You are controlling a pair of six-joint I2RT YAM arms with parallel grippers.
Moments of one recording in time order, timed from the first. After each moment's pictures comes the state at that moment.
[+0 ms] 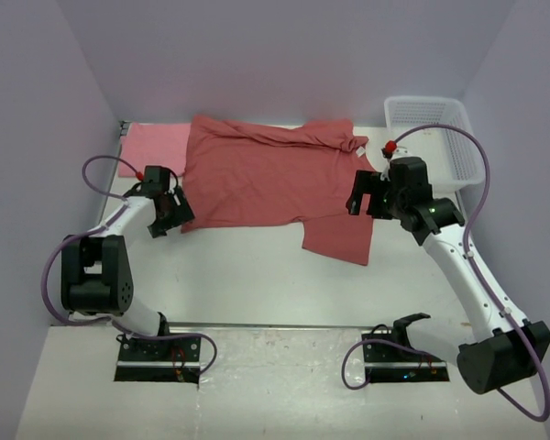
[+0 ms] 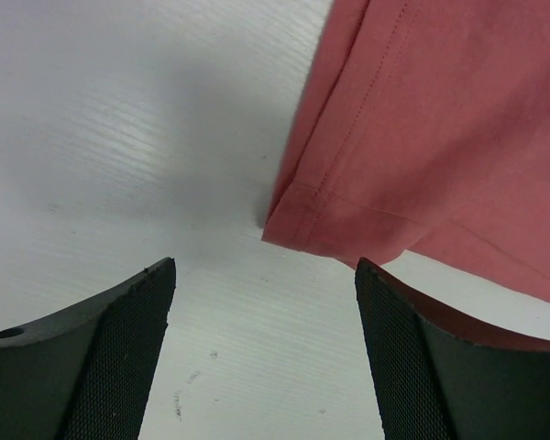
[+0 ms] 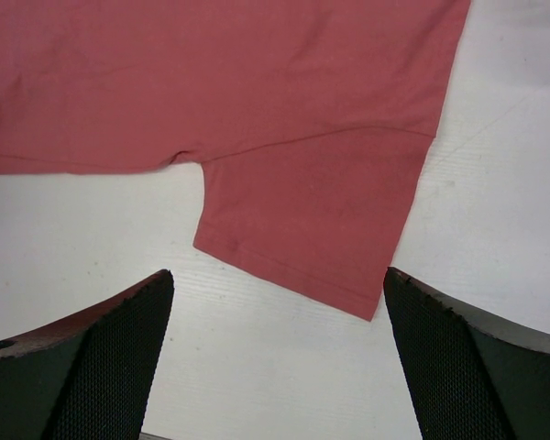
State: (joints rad) left arm -0.02 1.56 0.96 -0.53 -0.10 -0.49; right arm 0.28 1.13 1.11 -0.70 0.01 0.35
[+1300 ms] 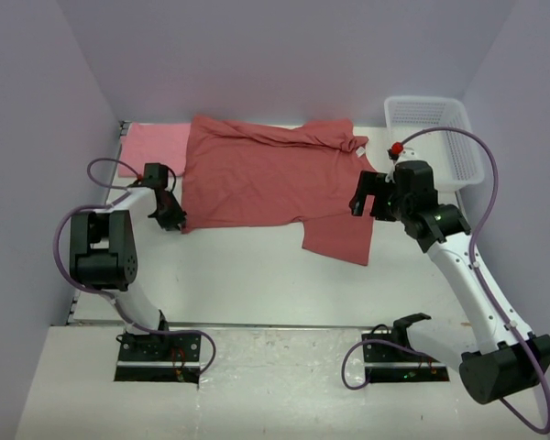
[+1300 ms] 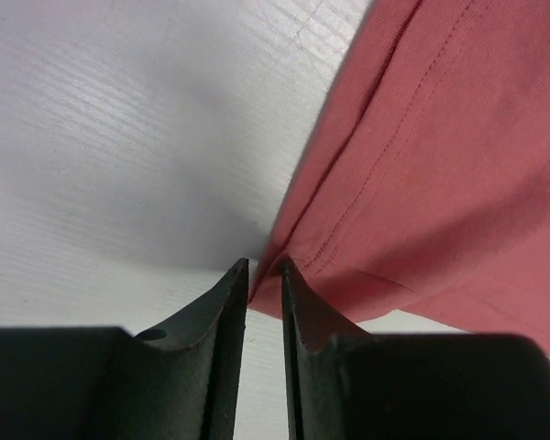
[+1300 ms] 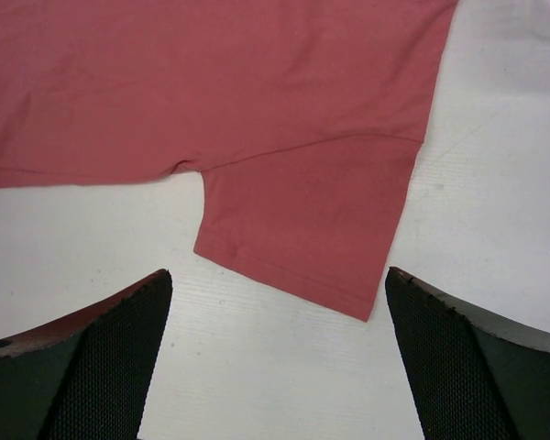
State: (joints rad) left arm 0.04 1.74 1.03 -0.49 -0.01 -0.52; right arm 0.28 1.07 1.09 -0.69 0.03 0.35
